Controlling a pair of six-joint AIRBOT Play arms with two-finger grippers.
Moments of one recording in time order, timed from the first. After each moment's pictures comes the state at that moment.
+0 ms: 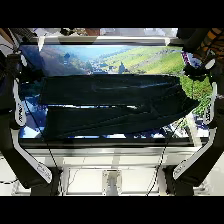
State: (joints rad) left arm 0.21 -1.98 2.02 1.75 -1.22 -1.82; right arm -0.37 -2.01 2.02 -1.43 1.01 1.68
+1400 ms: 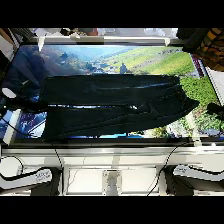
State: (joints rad) left arm 0.35 -1.36 1.02 1.25 -1.06 -1.20; right arm -0.72 -1.37 1.16 -1.57 1.12 1.40
